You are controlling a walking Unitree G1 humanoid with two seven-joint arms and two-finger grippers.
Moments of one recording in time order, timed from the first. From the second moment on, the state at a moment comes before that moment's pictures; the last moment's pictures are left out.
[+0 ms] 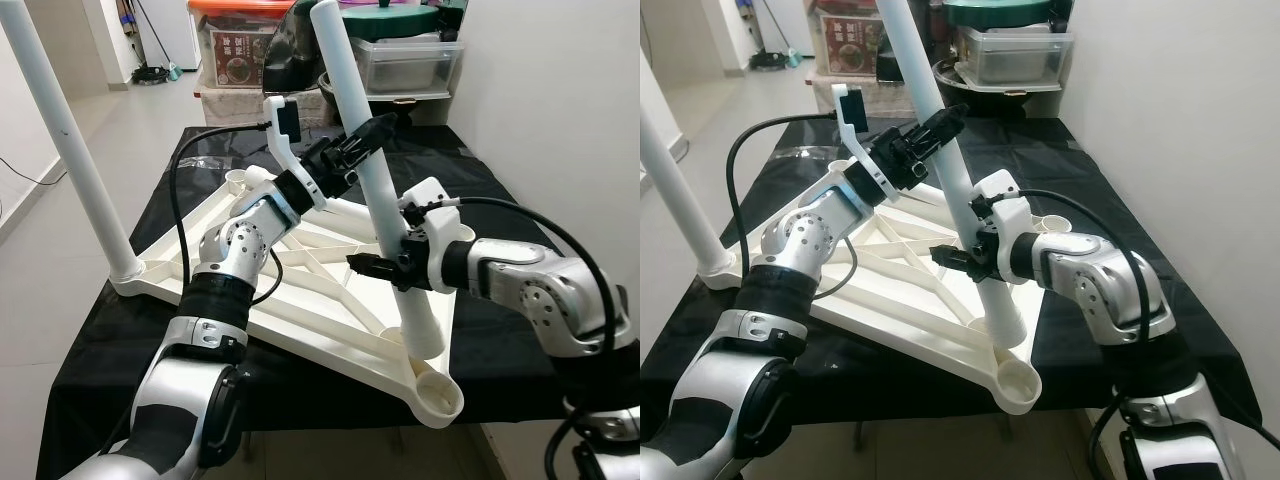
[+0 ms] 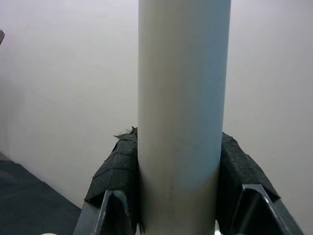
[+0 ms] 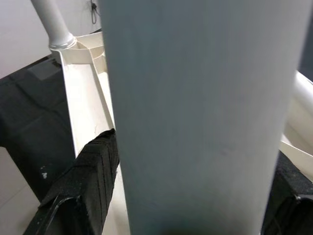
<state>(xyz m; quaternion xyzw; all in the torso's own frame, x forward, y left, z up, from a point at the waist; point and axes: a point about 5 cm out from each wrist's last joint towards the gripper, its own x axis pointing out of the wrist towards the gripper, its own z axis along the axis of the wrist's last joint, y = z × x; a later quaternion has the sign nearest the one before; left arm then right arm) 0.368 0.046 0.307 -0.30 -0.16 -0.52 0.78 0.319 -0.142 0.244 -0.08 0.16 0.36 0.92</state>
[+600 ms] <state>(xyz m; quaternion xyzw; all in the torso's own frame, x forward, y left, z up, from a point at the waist) 0.369 0.045 0.310 -0.30 -0.16 -0.51 0.79 0.328 -0.138 0.240 -0.06 0.16 0.34 0.92</state>
